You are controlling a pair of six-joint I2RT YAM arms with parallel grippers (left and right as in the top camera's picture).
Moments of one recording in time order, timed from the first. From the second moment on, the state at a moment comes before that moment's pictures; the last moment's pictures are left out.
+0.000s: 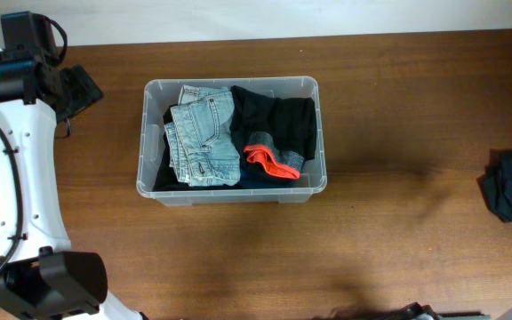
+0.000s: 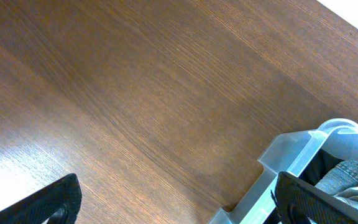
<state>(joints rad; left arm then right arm) 0.16 1.82 1.99 -1.28 -0.25 -0.45 -1.12 1.10 1.02 -0.75 -0.41 0.42</state>
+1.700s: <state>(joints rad) 0.16 1.82 1.99 -1.28 -0.25 -0.45 -1.29 1.83 1.02 -0.40 -0.81 0.28</state>
